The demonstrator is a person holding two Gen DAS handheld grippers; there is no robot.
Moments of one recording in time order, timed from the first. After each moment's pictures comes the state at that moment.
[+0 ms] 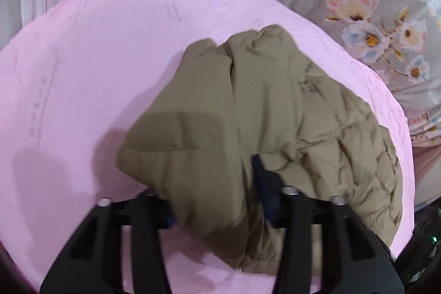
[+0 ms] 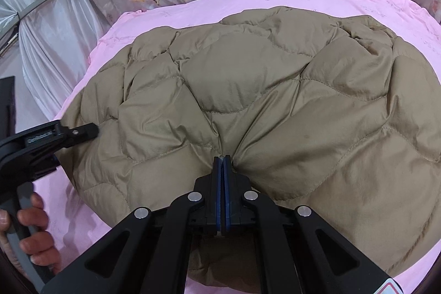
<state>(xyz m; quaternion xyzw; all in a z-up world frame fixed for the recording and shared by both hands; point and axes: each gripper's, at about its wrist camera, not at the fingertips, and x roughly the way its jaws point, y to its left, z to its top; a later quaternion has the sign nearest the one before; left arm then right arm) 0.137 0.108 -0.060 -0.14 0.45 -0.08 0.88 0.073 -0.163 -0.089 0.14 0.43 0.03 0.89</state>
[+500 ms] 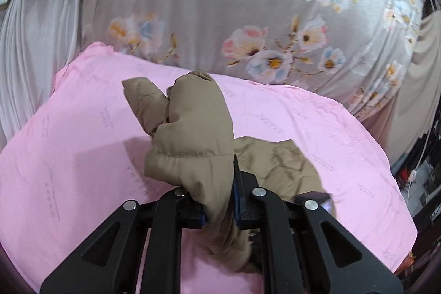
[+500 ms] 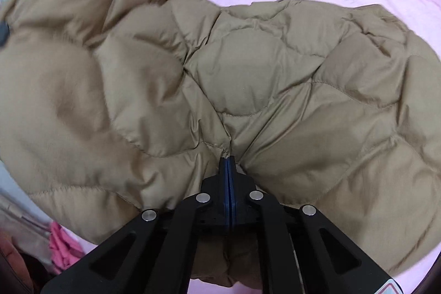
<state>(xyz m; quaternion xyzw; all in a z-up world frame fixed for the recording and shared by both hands) 0.053 0.040 0.079 -0.04 0.29 -0.22 0.93 0.072 -0.132 -0.079 0.18 0.47 0.10 0.86</state>
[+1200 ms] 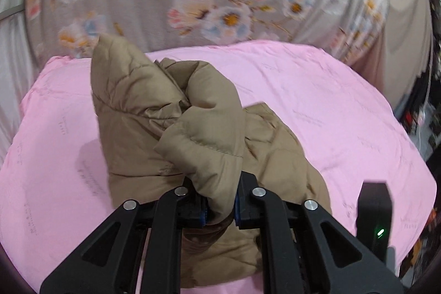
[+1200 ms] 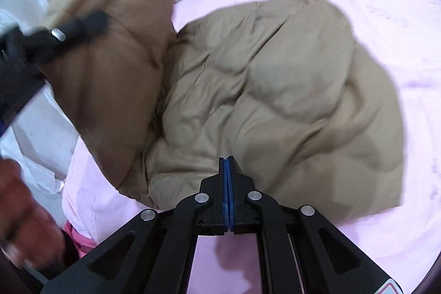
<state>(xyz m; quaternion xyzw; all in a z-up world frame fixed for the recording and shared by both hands) 0.036 -0.094 0.037 0.08 0.34 -0.28 0.90 -0.021 -0.217 -0.072 0.24 0.45 0.05 0.86</state>
